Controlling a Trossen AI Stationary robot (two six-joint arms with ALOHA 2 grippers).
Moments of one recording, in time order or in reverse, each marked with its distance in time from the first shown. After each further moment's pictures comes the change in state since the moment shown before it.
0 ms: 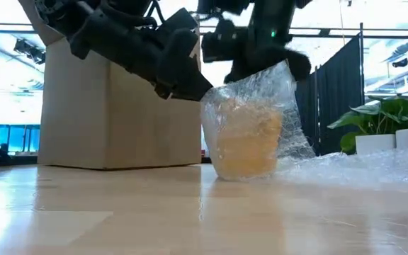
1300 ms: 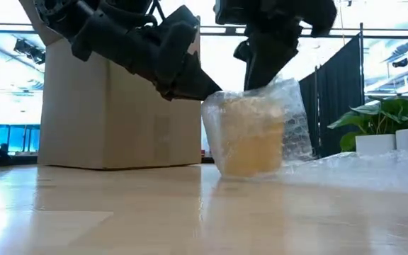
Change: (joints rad) left arm 0.001 0.012 0.002 0.033 0.055 0.001; right arm 0.059 -0.155 -0.028 0.018 -0.009 0.071
